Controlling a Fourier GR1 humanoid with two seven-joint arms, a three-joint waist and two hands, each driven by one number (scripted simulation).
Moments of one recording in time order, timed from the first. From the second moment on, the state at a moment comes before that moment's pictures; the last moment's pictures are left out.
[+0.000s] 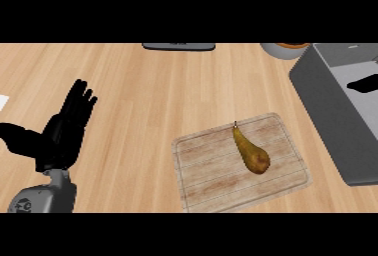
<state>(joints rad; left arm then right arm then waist) -0.15 0.10 0.07 -1.65 0.10 0.08 0.23 -0.87 -0.58 -0.39 -0.46 1.05 -0.28 -0.08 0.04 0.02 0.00</state>
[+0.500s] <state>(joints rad) -0.14 0.09 0.07 -1.64 0.10 0.08 0.22 -0.94 -0.59 -0.66 -0.45 0.70 -0.26 -0.29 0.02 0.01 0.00</state>
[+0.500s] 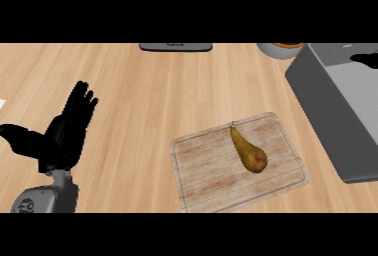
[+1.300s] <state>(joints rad) -0.12 0.10 0.08 -1.68 0.11 0.08 0.24 -0.82 -0.74 -0.91 -0.36 0.34 -0.06 -0.50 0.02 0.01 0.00</state>
